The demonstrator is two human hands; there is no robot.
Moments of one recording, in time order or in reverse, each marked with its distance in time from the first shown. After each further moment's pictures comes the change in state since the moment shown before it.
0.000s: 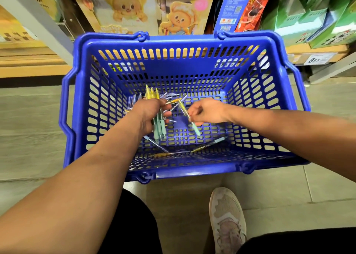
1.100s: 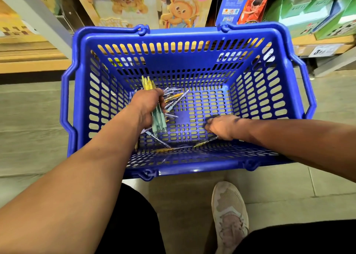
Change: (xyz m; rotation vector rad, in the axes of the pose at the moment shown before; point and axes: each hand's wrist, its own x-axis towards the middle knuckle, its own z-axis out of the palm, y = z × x) left_hand 0.002 0.005 -0.006 -0.006 0.055 0.069; right_hand -0.017 0.043 0.036 -1.149 -0.343 0.032
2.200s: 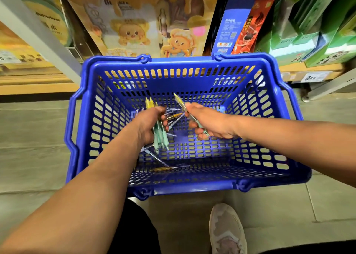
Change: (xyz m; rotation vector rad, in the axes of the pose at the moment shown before) left_hand -0.005 0.014 0.007 -0.078 -0.139 -0.127; right_hand -0.048 -0.003 -0.100 1.850 0.214 -0.115
